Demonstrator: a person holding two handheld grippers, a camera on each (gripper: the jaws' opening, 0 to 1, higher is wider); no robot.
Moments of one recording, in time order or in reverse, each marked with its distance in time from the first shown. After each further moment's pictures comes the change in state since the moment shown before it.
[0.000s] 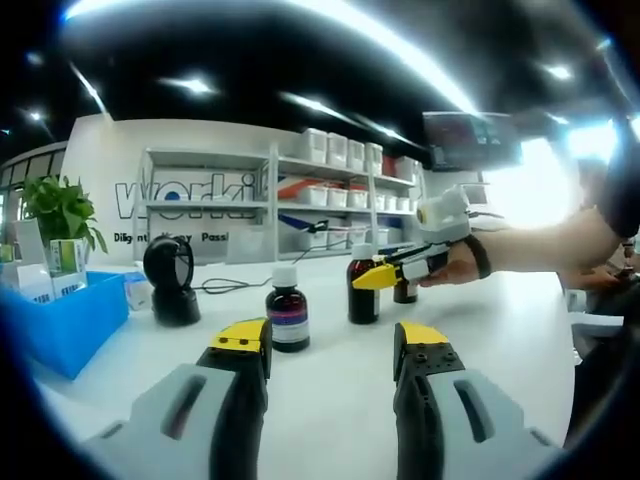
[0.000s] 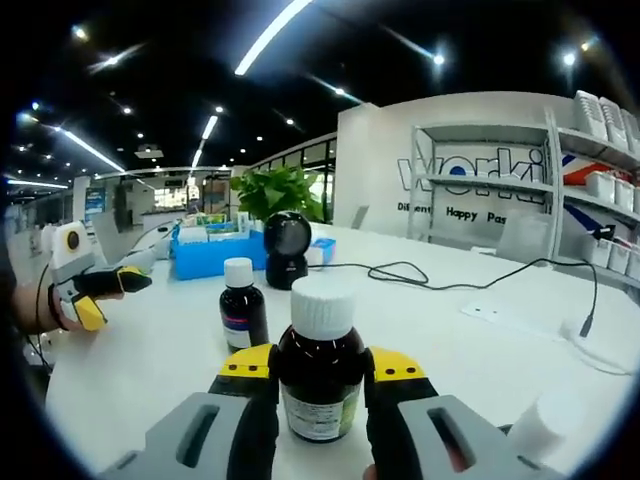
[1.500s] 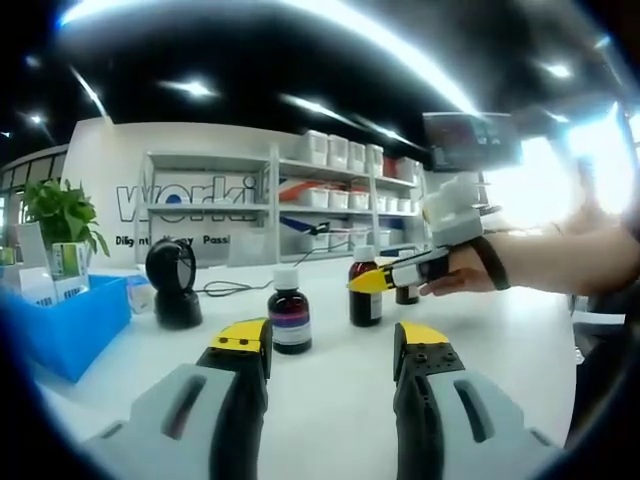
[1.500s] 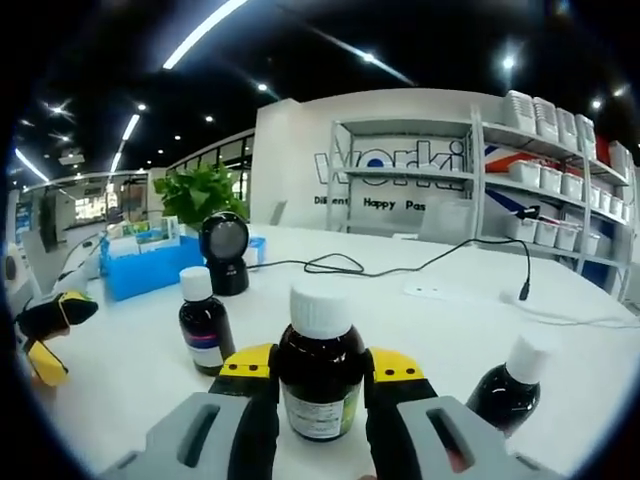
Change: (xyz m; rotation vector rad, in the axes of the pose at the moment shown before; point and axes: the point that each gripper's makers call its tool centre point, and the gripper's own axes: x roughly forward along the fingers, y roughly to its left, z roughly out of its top) left arm 0.000 0.001 0.002 0.009 -0.010 0.007; right arm -0.007 0.000 -0.003 0.094 0.029 -0.417
